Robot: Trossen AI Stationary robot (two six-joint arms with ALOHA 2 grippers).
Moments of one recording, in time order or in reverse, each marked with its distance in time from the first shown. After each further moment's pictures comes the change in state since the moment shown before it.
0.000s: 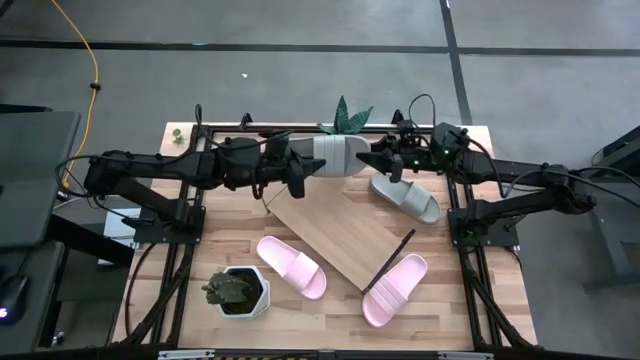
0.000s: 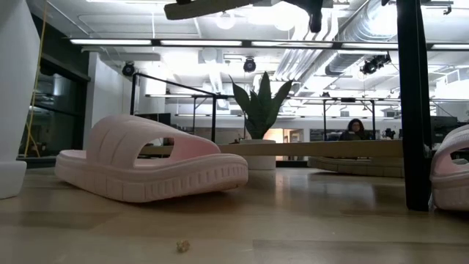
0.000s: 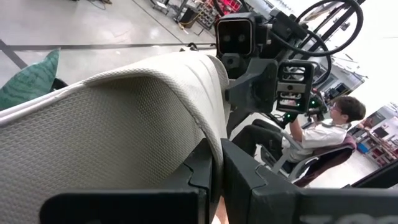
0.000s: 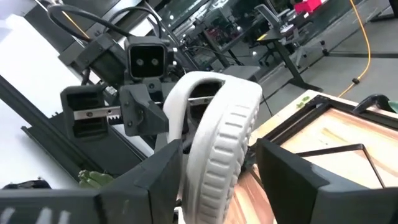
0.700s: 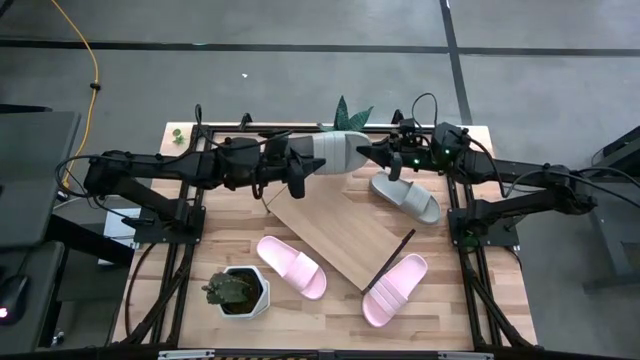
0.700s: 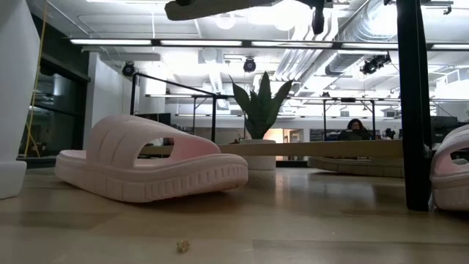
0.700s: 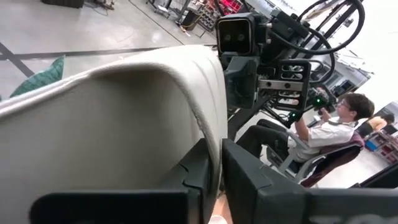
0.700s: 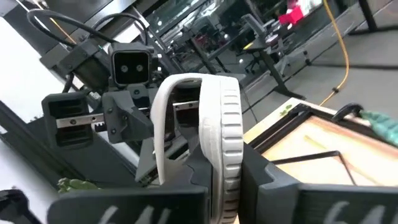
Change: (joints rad) left arm 0.000 0.000 0.000 -0.002 -0.012 0.032; right arm 0.000 -0.018 0.000 -0.020 0.071 -0.040
